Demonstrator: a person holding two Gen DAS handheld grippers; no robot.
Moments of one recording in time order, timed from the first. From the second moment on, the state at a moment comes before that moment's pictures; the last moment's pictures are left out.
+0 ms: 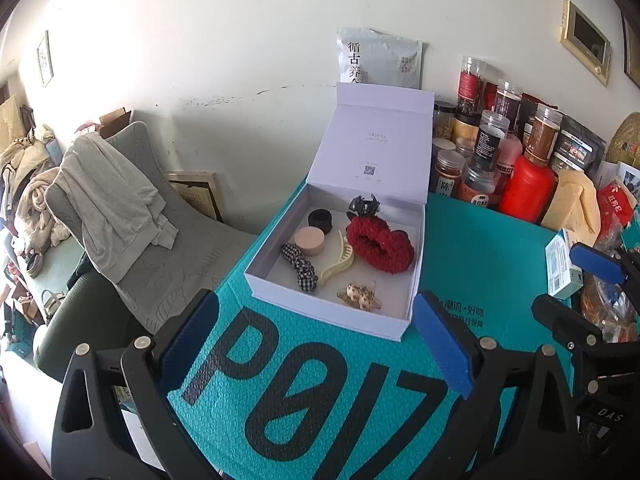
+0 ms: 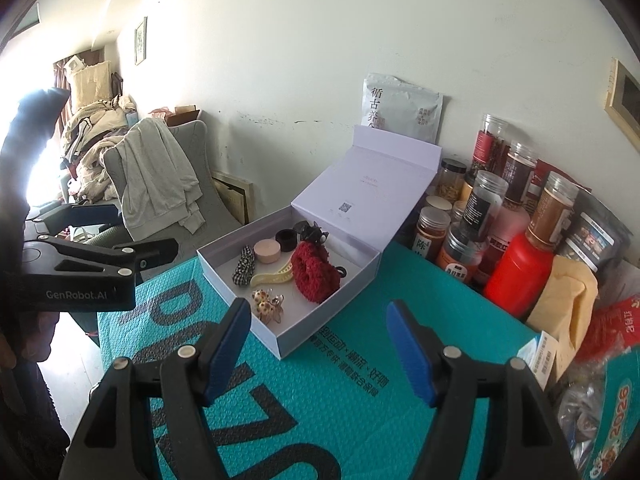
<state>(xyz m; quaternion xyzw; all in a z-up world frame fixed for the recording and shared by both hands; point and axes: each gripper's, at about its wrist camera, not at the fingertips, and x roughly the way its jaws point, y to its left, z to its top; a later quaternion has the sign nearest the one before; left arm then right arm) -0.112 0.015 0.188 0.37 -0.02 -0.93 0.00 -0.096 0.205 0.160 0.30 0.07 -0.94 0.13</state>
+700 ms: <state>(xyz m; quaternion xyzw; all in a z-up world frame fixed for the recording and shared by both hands) -0.033 0.041 0.154 0.37 -0.04 -0.93 -0.01 -0.044 0.203 0.134 0.31 0.09 -0.94 0.11</state>
